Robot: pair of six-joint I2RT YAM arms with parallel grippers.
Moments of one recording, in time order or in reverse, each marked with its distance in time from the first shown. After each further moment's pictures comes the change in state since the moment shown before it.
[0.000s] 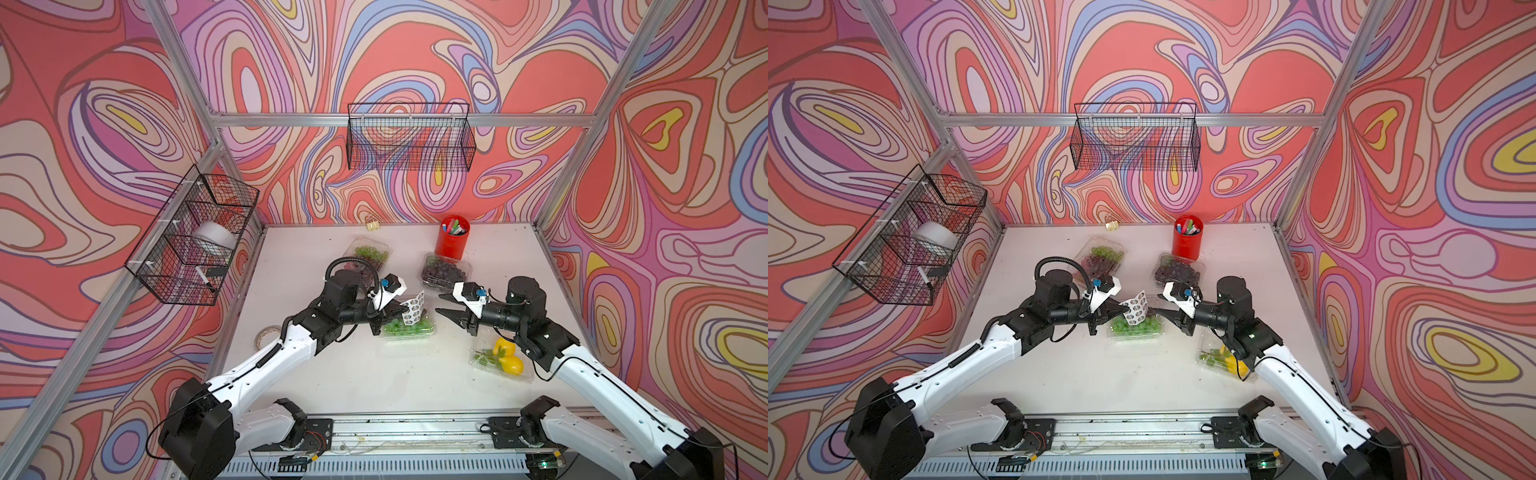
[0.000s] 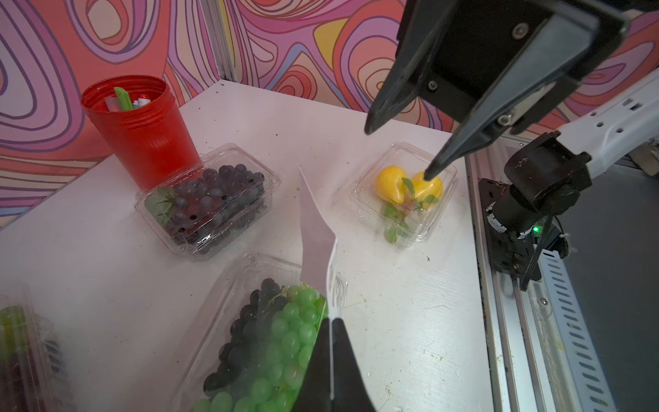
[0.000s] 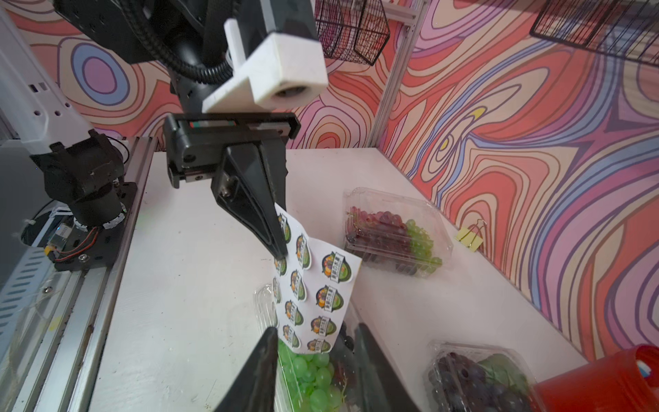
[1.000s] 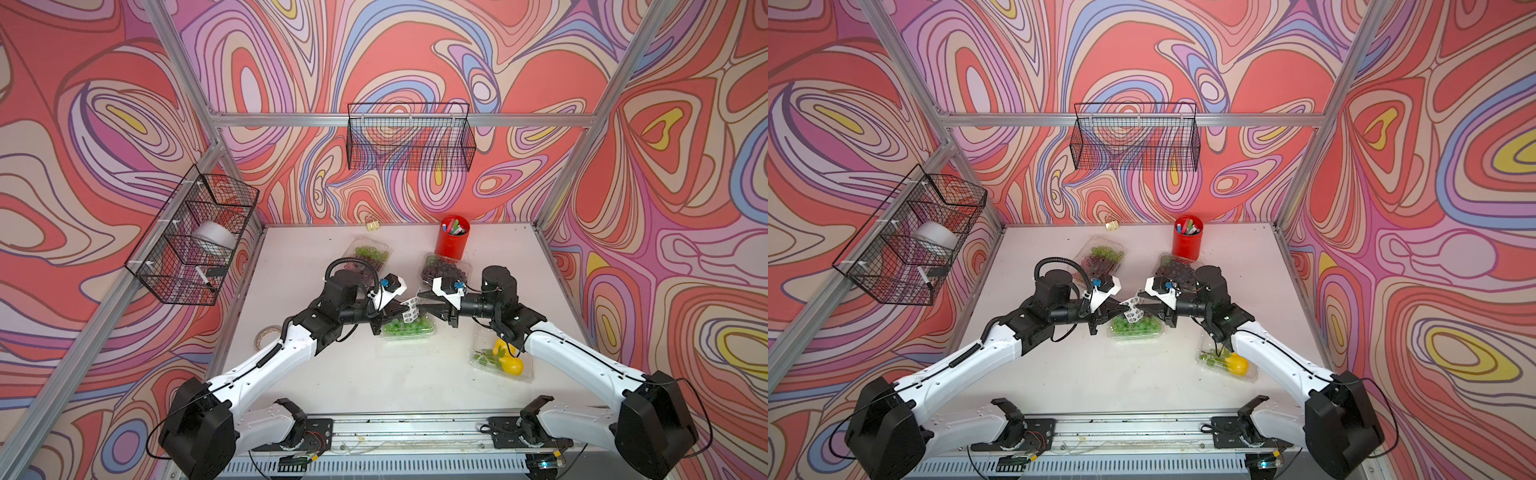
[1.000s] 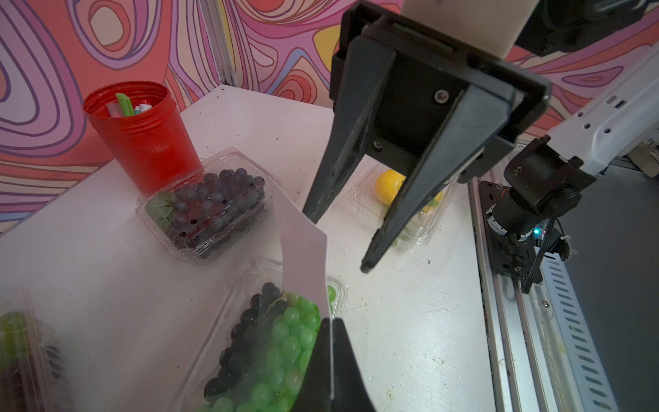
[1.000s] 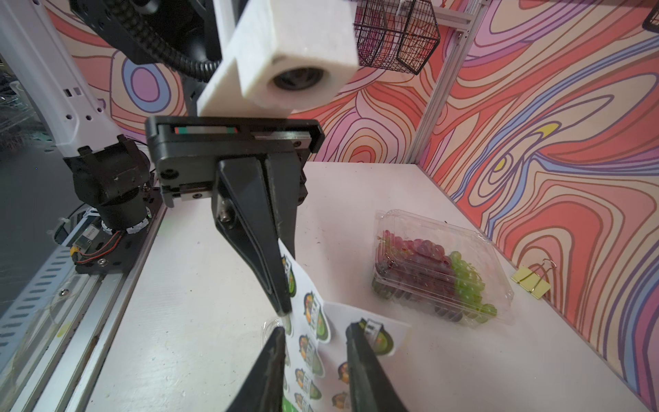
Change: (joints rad) left arm 0.000 0.001 -0.001 0.020 0.011 -0.001; right arm 0.062 0.270 0.060 0.191 -0.104 0.005
